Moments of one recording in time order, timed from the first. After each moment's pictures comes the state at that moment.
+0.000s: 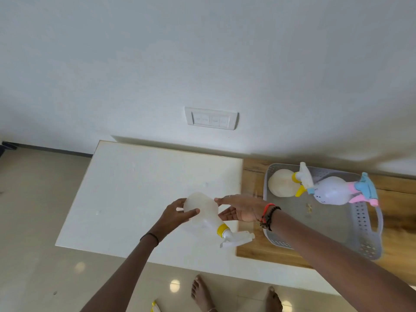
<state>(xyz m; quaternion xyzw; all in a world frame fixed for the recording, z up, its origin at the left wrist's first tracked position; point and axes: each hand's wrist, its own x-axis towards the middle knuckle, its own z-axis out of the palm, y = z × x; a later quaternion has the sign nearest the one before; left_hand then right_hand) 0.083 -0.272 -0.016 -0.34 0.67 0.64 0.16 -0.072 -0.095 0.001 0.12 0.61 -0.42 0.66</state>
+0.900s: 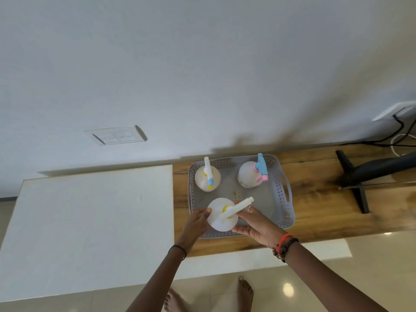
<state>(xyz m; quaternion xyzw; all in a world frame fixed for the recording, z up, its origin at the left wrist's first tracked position) -0.016 -0.013 0.008 -0.32 0.60 0.70 0.21 -0.084 0.167 0.017 0.29 0.55 -0.64 0.45</state>
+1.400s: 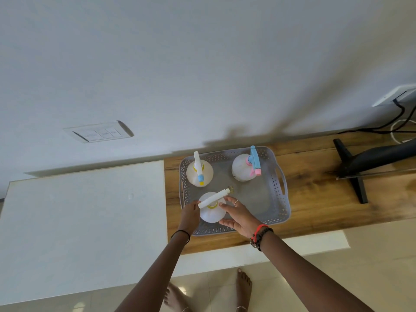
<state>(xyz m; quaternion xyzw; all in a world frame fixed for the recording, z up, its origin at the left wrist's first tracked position) -0.047 -0.002 -0.029 -0.31 0.77 0.53 0.18 -0.089 0.146 -0.019 0.32 0.56 -0.63 0.44</state>
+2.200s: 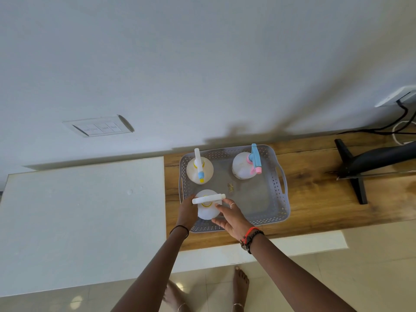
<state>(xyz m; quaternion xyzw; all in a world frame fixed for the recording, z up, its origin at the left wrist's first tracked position) -0.049 -0.005 -0.035 -0.31 0.79 0.50 0.17 -0.076 0.130 -0.032 0.36 0.54 -0.65 0.40</state>
